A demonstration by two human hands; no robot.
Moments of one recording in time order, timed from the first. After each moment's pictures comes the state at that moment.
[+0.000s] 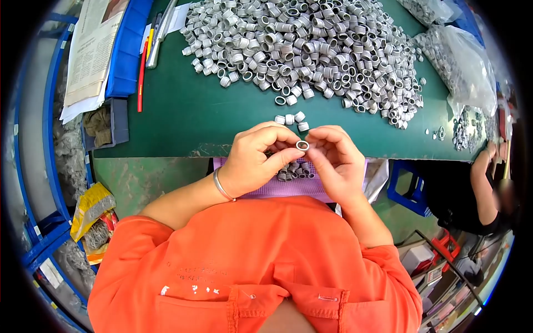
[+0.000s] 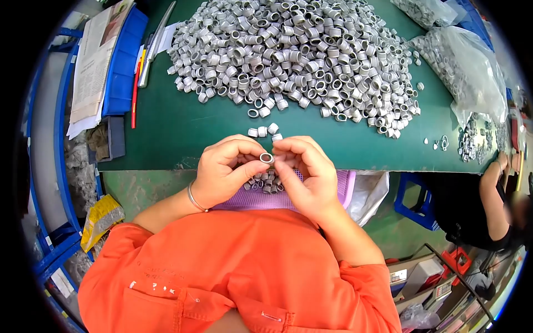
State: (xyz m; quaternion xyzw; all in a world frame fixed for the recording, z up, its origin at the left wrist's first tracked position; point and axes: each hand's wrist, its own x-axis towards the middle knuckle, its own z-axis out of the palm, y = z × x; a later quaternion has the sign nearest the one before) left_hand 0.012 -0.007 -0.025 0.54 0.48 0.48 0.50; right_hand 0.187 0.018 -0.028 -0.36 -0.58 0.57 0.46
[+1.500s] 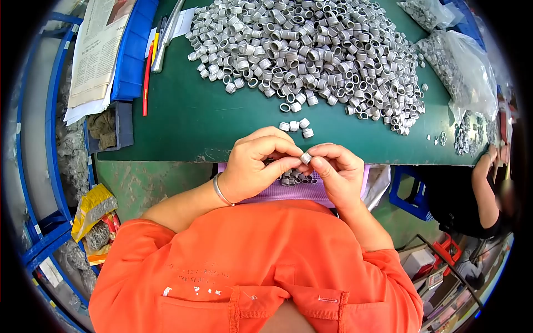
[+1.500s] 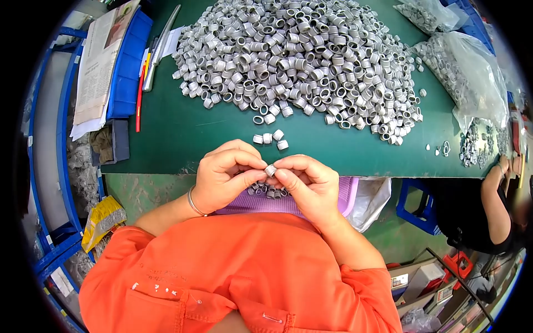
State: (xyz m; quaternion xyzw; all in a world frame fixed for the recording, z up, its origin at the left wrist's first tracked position) left_hand -0.001 -0.009 -0.019 0.53 0.44 0.47 0.55; right_hand 0.188 0.011 -0.038 -0.30 -0.43 0.73 0.45
